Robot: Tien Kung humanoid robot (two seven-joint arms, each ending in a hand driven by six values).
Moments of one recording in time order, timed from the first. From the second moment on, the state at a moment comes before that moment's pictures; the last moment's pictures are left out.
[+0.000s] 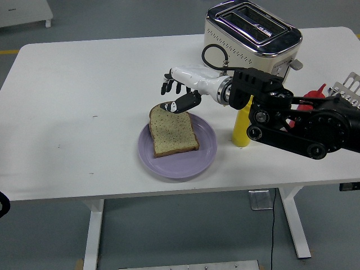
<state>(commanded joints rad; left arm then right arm) -0.07 0.20 -1.72 -1.42 0.31 0.03 -0.10 1.19 -0.28 0.22 1.28 -1.38 -0.06 -0.26</state>
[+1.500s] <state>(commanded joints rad) -0.05 0.20 -1.72 -1.42 0.31 0.03 -0.10 0.83 -0.56 1.21 1.42 -0.94 -0.19 -0.06</state>
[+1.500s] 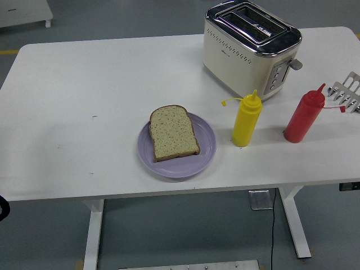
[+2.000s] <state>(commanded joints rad) -0.05 0.20 -1.73 -1.43 0.31 0.03 -0.10 0.49 -0.55 1.56 1.40 -0.45 -0.15 0.00</state>
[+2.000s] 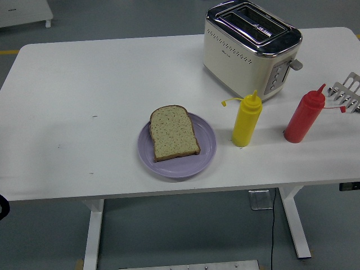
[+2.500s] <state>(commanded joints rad) -0.05 0.19 -1.73 -1.43 0.31 0.03 -0.10 0.24 -0.45 1.65 1.40 -0.28 -0.10 0.12</state>
